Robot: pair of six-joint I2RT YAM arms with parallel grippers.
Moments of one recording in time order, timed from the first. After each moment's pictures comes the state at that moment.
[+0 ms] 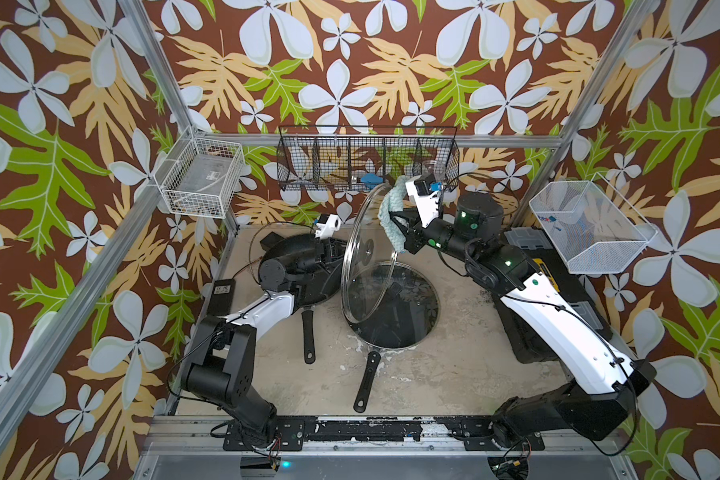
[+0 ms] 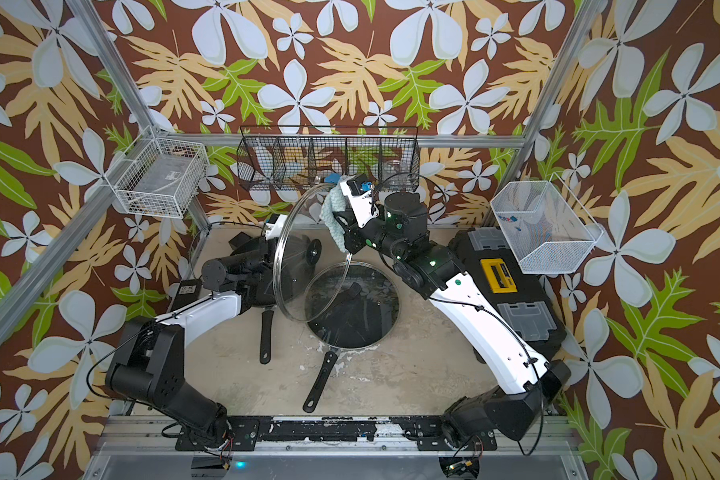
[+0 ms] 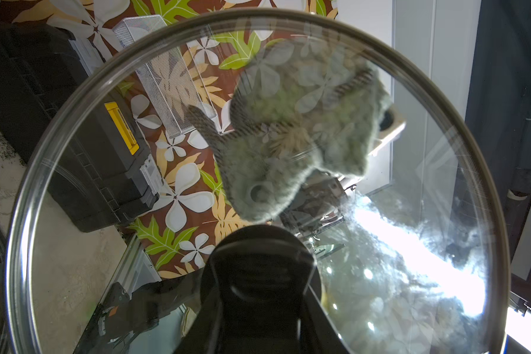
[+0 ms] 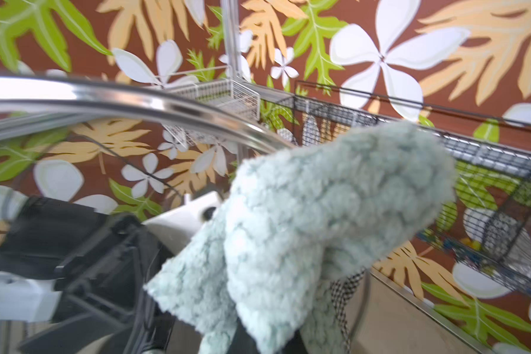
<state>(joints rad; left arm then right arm) -0.27 1.60 0.96 1.49 1.11 -2.09 0.66 1.44 1.70 -0.37 -0.20 -0.03</state>
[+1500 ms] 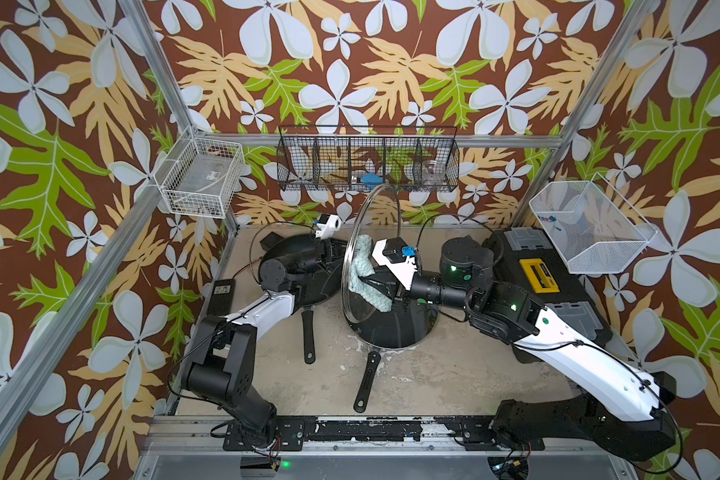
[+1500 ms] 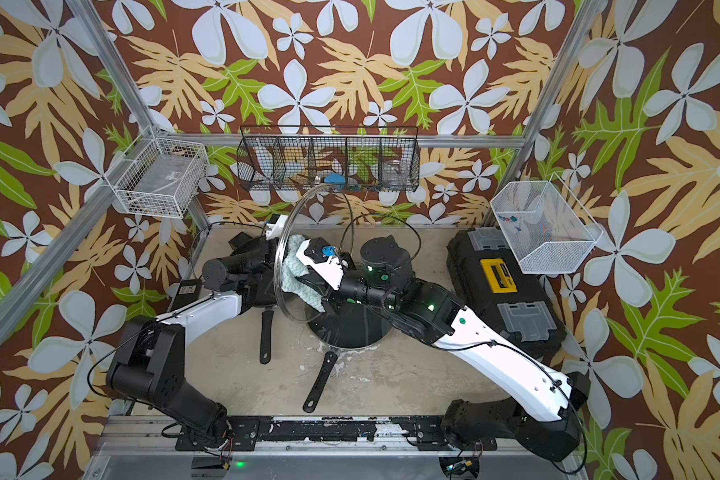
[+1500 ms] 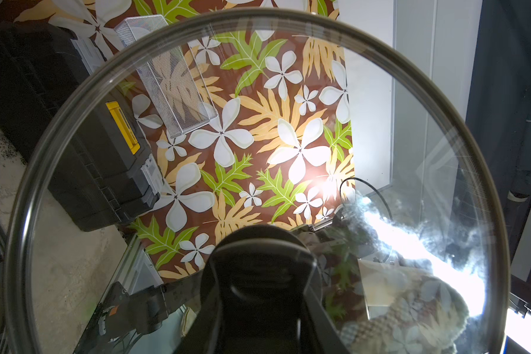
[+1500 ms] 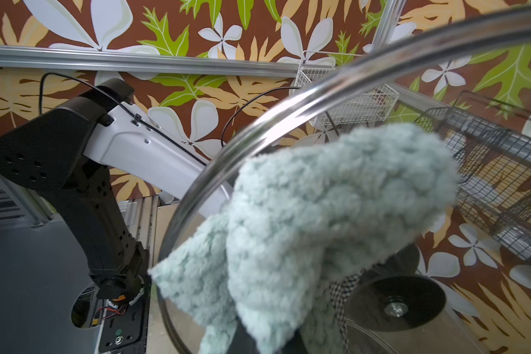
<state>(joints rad) -0.27 1.60 0.96 1.49 1.11 -2.09 0.94 1.31 1.54 -0.42 -0.23 -0.18</state>
